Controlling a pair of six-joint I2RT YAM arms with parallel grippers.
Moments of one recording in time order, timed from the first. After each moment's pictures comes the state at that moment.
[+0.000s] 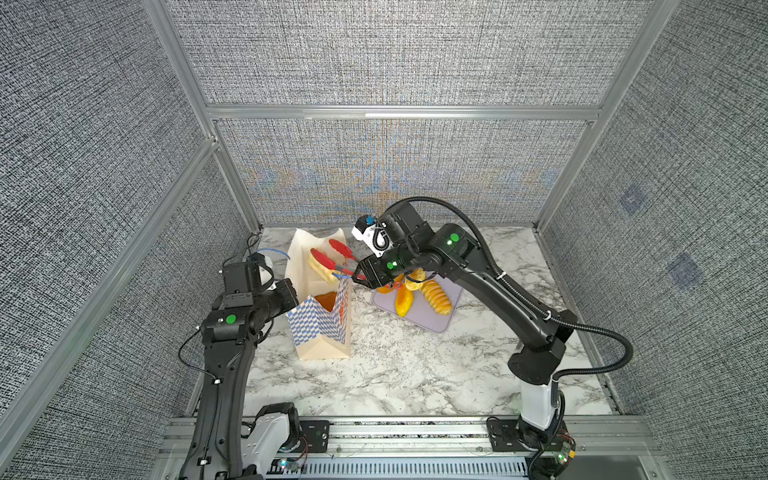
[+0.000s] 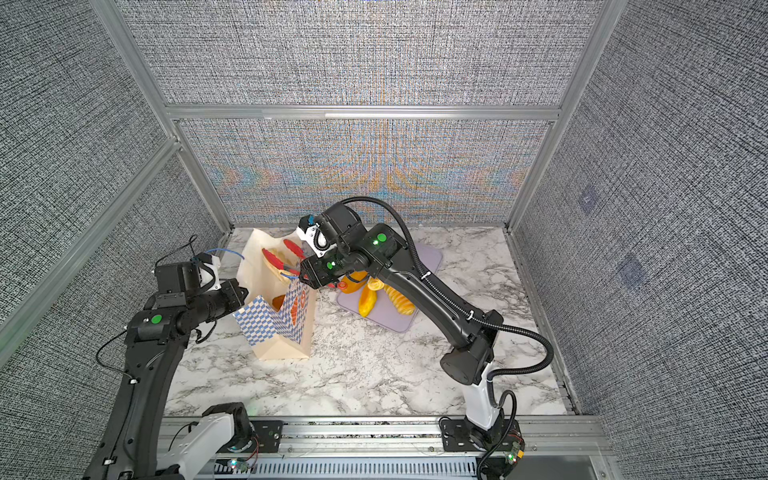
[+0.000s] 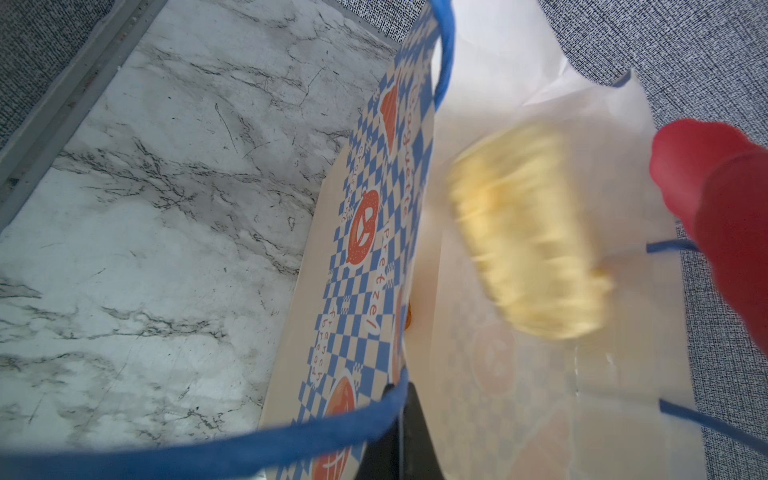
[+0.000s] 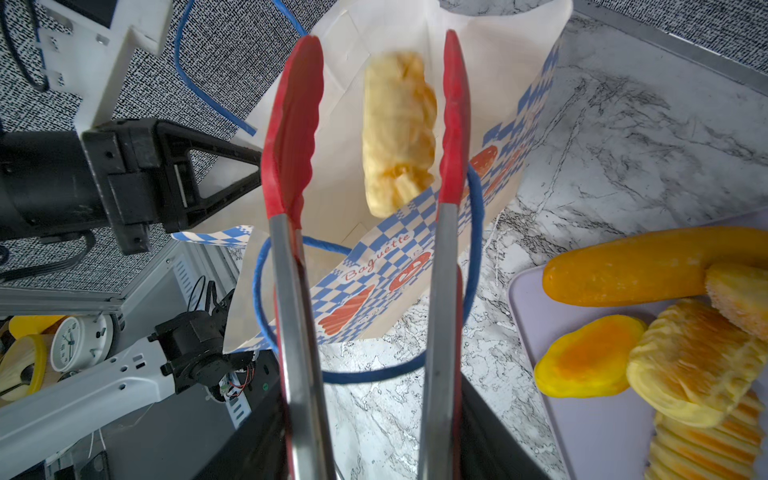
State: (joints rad) left arm 0.07 0.96 1.07 -0.88 0.29 -0.38; right arm 0.90 1.96 2.32 -1.14 -0.21 0.23
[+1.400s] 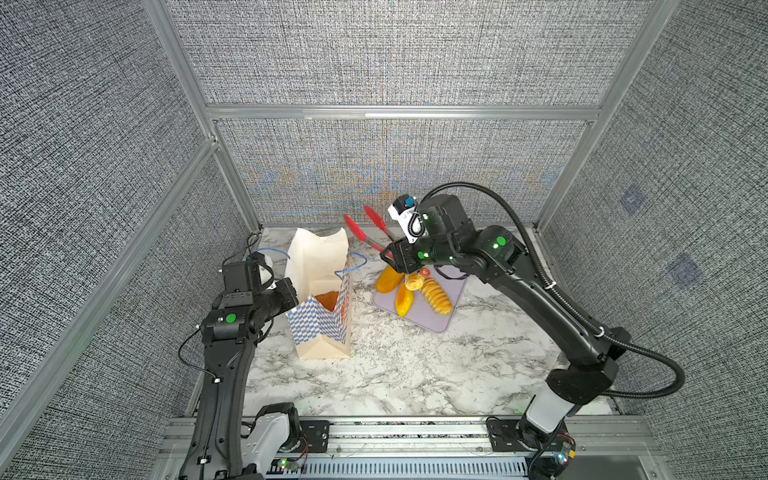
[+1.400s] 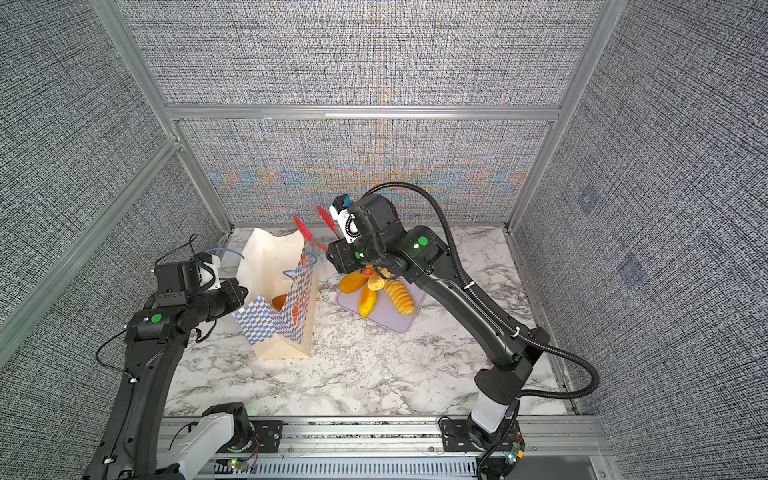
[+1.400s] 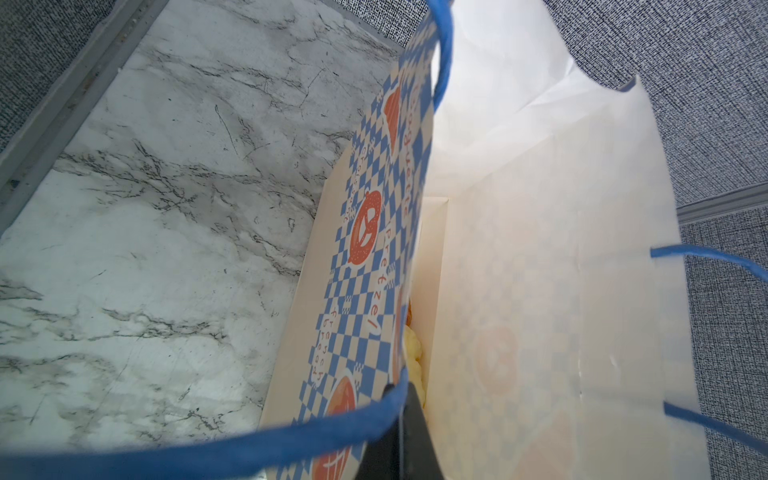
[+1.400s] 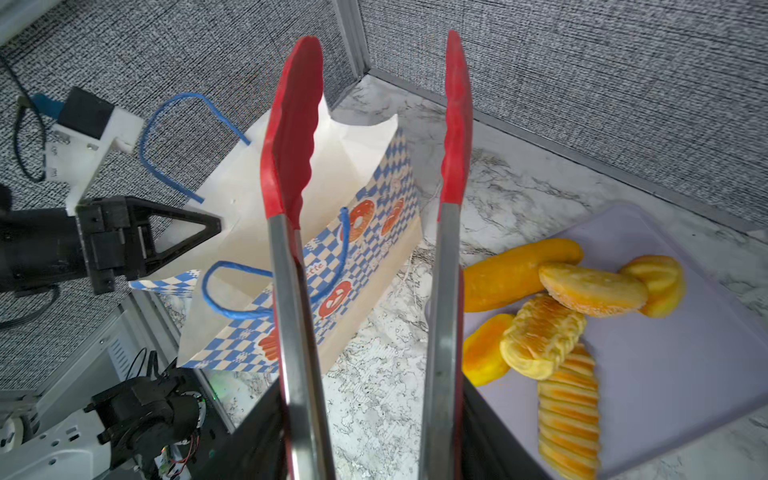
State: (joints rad) left arm 0.07 0.96 1.08 -0.88 0.29 -0.37; right arm 0.81 1.69 2.06 -0.99 -0.03 0.23
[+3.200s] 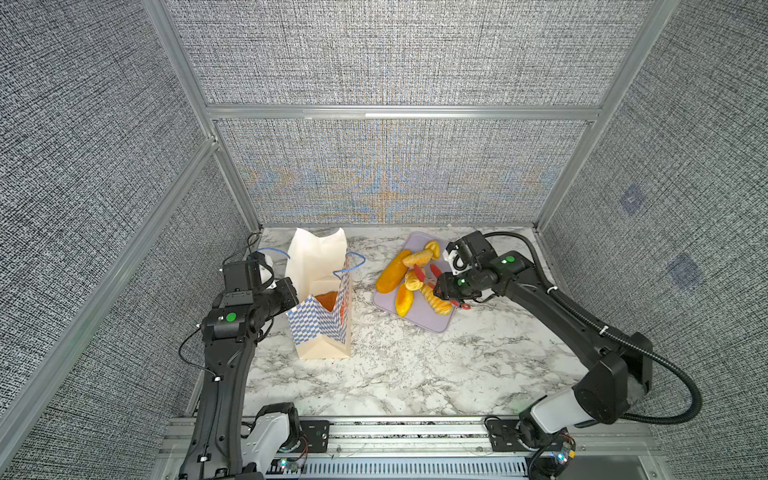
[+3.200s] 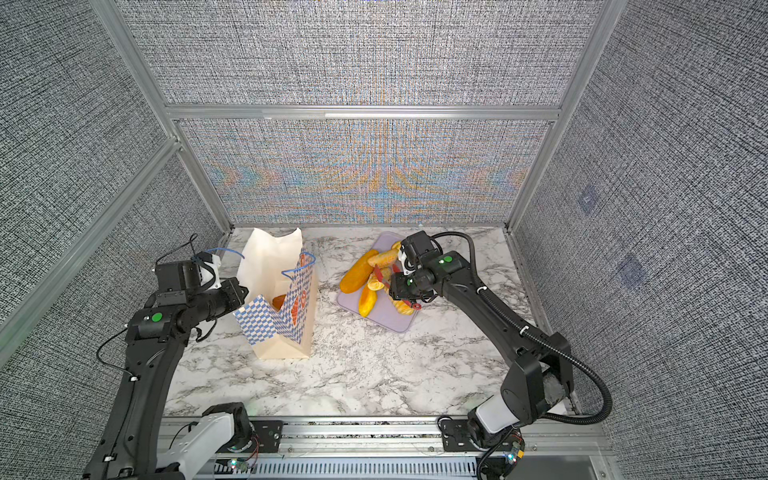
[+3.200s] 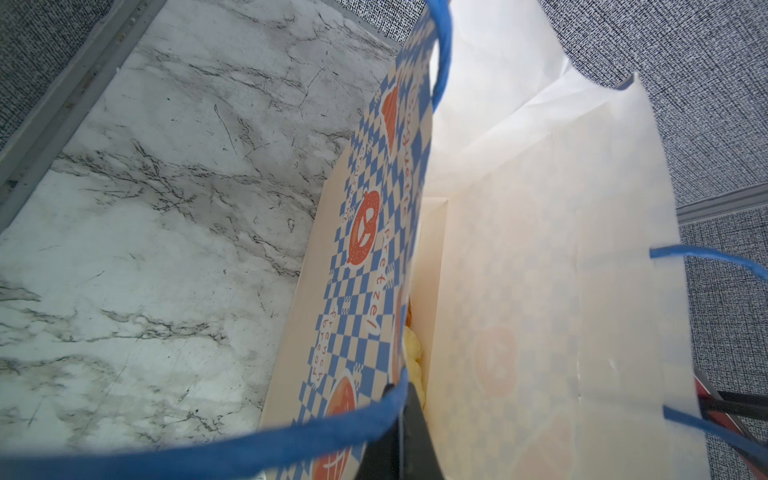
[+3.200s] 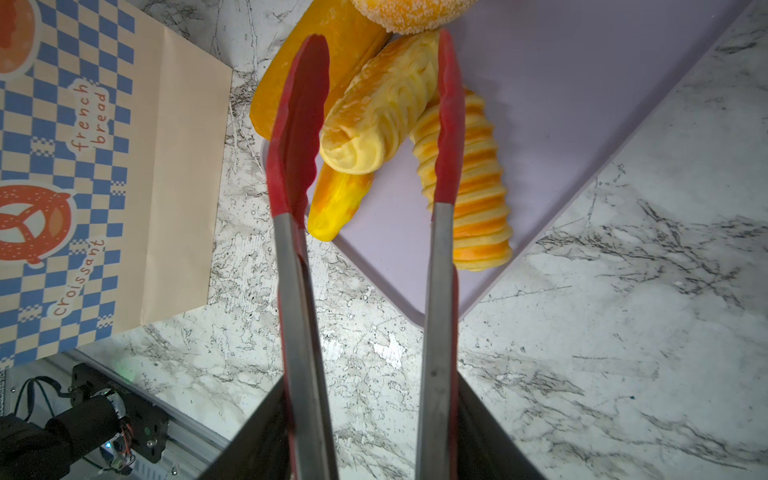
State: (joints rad) left arm 0.07 0.97 1.08 -0.88 0.29 -0.37; right arm 0.50 1.51 1.39 -0.95 -0.13 0.37
